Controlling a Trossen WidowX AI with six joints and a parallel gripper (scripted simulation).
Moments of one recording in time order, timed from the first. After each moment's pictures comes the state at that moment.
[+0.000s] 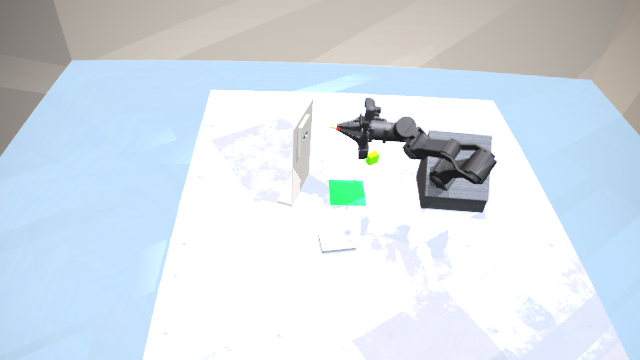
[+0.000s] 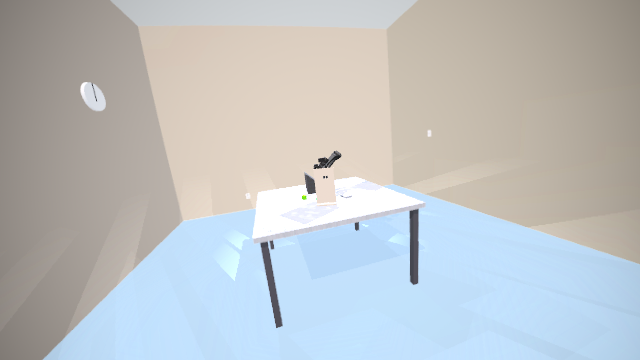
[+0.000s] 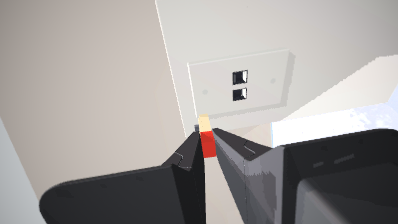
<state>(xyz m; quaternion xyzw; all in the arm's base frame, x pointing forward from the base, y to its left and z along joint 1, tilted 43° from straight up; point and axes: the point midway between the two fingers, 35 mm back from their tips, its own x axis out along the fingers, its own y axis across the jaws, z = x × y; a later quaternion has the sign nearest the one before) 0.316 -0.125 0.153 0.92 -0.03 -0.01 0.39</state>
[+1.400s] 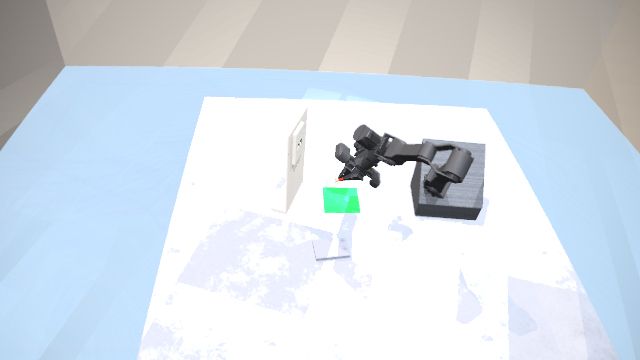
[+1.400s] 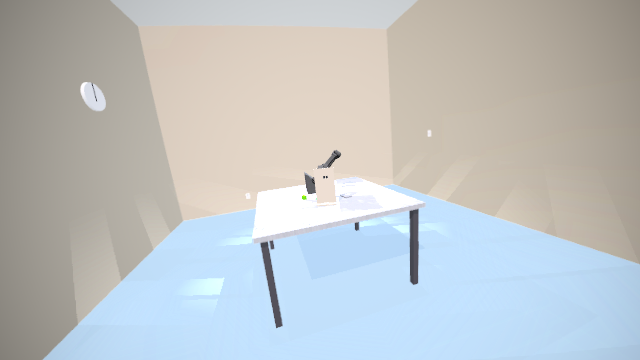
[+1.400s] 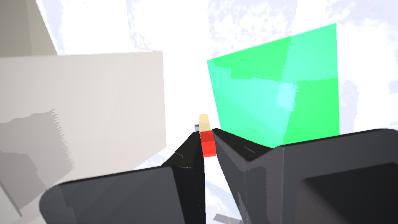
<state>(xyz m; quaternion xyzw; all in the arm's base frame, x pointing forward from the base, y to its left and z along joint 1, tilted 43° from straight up) 0.290 -0.028 0.004 0.84 0.36 -0.19 0.36</state>
